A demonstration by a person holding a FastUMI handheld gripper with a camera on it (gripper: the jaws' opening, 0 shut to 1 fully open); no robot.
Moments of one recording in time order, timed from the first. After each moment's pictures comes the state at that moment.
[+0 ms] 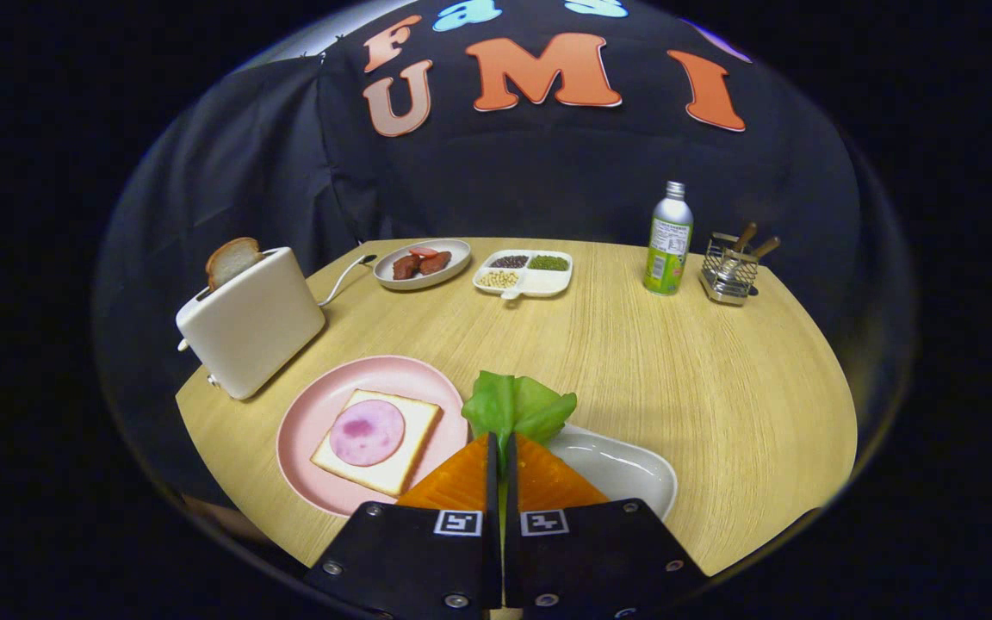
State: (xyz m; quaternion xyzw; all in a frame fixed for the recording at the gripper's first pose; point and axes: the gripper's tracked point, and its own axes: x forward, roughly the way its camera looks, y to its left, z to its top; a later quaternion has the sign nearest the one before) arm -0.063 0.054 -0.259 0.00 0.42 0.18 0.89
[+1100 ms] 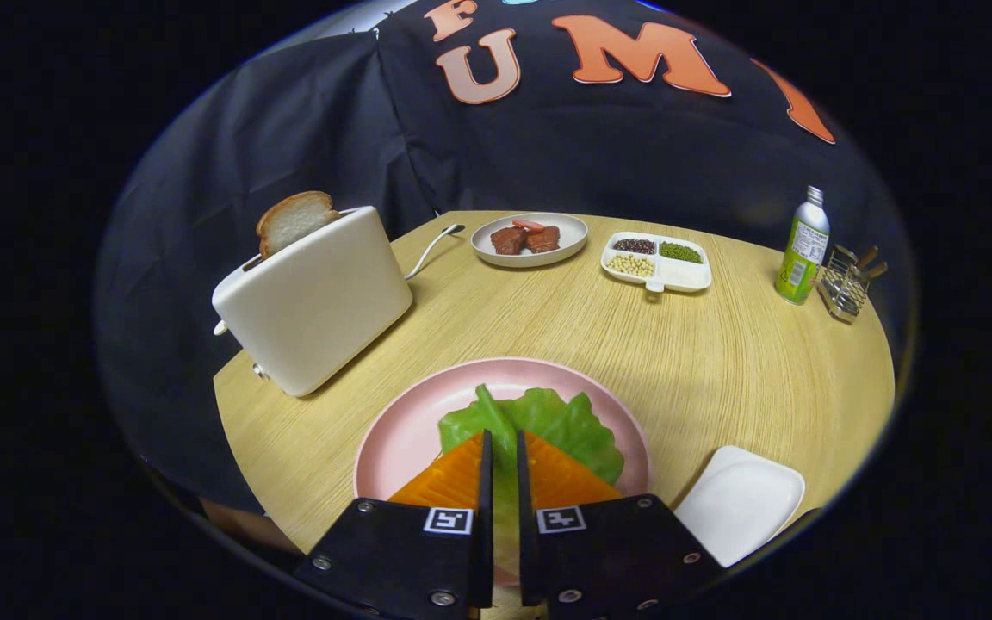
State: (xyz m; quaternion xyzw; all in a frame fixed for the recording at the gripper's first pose) arm -0.070 0.166 -0.290 0.00 0.44 0.27 0.86
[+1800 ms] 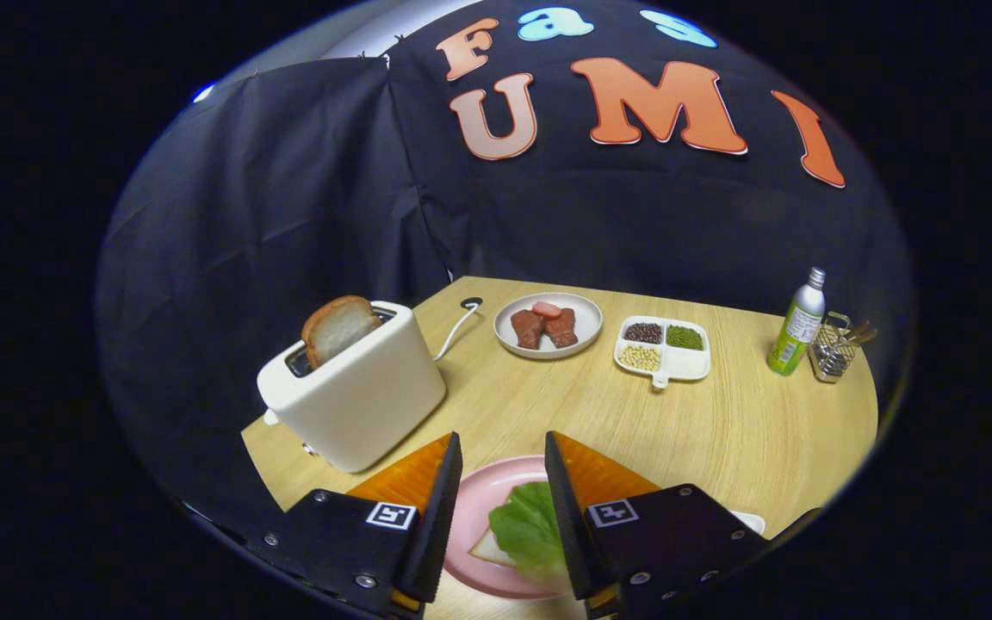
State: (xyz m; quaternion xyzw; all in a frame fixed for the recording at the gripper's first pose) arm -0.020 0.225 -0.177 0.05 0.38 0.29 0.88
